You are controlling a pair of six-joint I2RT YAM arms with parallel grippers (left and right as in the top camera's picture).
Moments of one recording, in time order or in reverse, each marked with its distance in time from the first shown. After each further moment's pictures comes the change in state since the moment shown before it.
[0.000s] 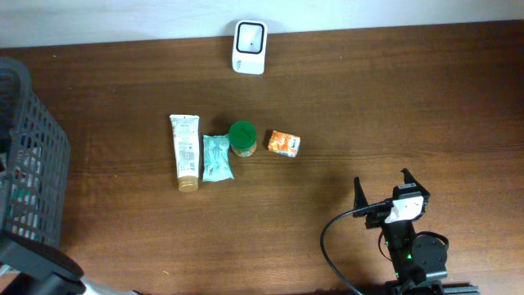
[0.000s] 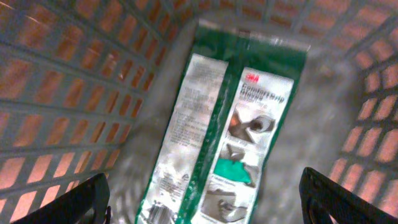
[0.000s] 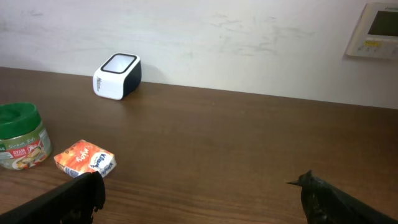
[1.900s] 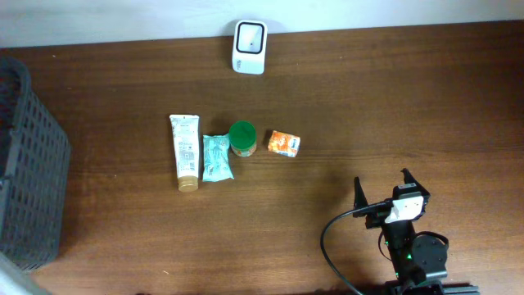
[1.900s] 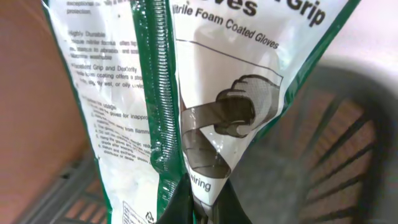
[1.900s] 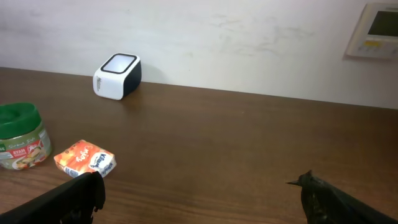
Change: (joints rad) left arm -0.005 -0.386 -0.021 0.146 0.070 -0.135; right arm 0.000 0.000 0.000 0.000 0.000 0.000
